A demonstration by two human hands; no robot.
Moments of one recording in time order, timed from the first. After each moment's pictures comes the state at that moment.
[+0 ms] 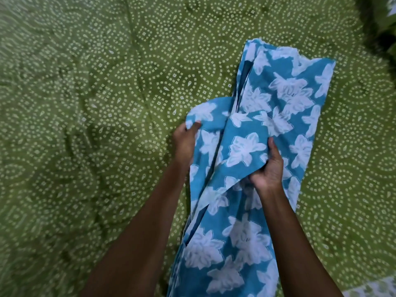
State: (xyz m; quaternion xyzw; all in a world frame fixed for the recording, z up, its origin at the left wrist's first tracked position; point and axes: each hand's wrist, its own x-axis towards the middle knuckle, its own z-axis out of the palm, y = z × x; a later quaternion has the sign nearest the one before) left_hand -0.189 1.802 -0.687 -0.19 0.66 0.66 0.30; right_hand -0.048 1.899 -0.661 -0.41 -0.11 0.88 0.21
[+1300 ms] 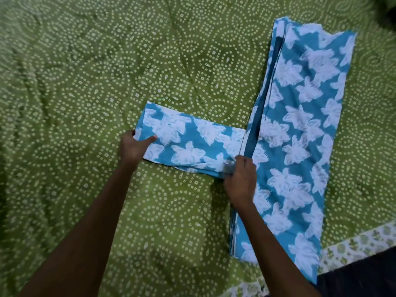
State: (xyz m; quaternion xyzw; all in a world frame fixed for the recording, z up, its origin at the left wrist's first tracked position) left_hand -0.274 1.517 -0.693 -0.07 0.85 0.45 0.26; right_hand -0.043 1.667 -0.695 -0.47 -0.86 0.21 0.02
